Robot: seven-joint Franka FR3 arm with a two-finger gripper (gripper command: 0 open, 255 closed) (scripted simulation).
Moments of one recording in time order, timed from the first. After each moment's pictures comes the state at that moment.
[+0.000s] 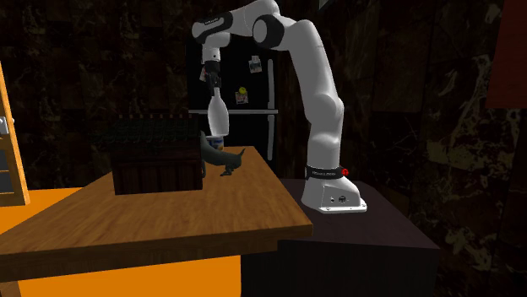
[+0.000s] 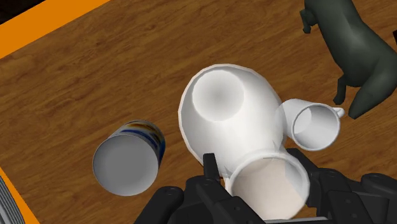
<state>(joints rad) -0.32 0.35 -0.41 -1.26 0.11 1.53 -0.58</state>
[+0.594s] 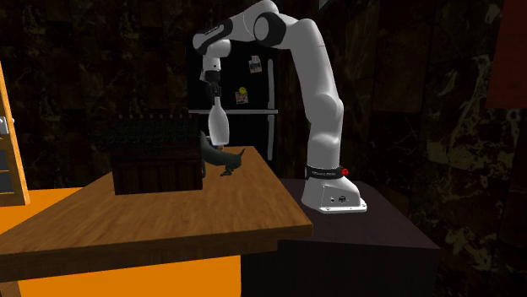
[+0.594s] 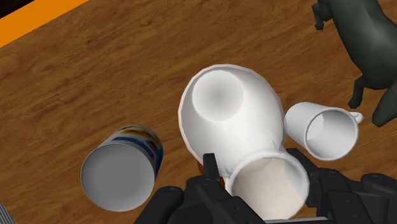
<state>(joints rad) -0.30 0.33 -0.41 -1.41 0.11 1.67 -0.58</state>
